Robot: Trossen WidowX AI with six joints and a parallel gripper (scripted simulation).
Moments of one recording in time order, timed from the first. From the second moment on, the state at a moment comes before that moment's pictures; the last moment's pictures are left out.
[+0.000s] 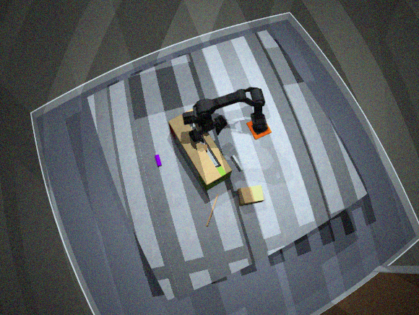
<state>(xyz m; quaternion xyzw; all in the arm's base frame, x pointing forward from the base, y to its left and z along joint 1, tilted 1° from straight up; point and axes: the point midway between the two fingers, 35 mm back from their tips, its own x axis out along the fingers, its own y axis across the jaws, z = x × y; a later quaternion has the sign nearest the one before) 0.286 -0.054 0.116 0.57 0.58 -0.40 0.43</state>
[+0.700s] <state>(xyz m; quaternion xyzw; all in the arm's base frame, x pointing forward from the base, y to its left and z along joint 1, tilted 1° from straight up) 0.286 -0.044 0.116 0.56 0.58 -0.40 0.43</state>
